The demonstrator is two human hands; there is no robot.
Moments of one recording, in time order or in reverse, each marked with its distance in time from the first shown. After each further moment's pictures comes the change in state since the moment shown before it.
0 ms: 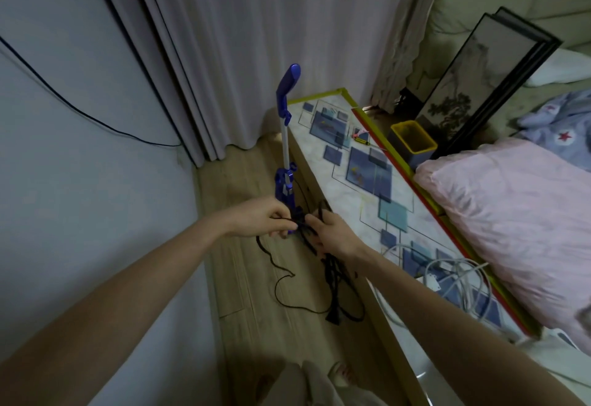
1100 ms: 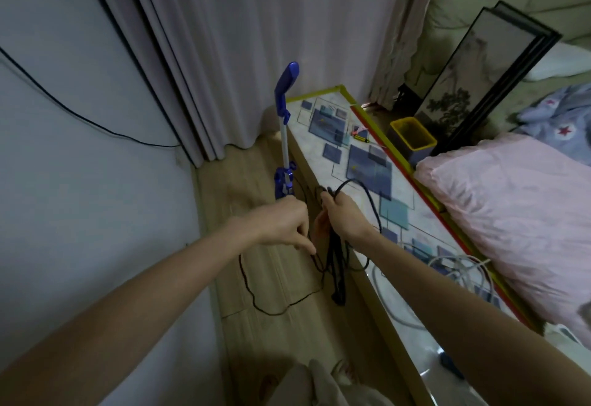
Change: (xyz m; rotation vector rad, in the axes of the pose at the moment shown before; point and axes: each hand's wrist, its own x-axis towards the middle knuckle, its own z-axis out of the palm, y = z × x) left_hand 0.016 0.037 0.009 0.426 -0.079 0.078; right_hand 0.015 -0.012 -0.016 -0.083 0.181 -0.066
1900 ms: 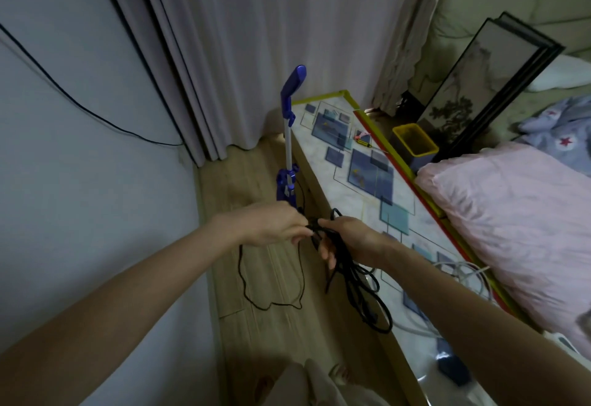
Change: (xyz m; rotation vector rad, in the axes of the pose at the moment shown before) left_hand -0.022 -0.013 -0.002 0.013 -0.003 0.051; right_hand -0.021 0.004 -0.010 0.244 -0.429 0.290
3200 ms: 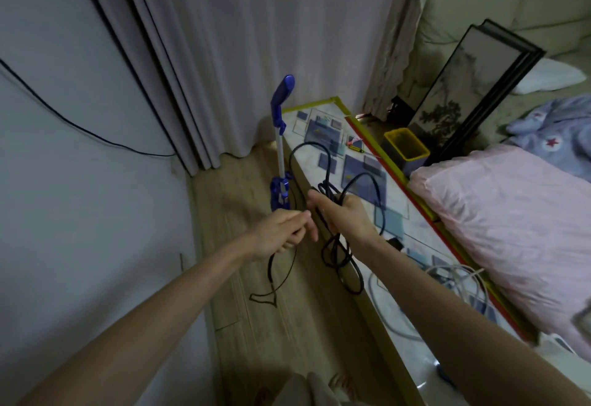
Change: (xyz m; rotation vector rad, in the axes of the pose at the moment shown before) left_hand 0.016 0.009 0.025 -0.964 0.236 -0.051; right_hand 0.002 -0.022 -0.005 -0.042 0.458 -0.409
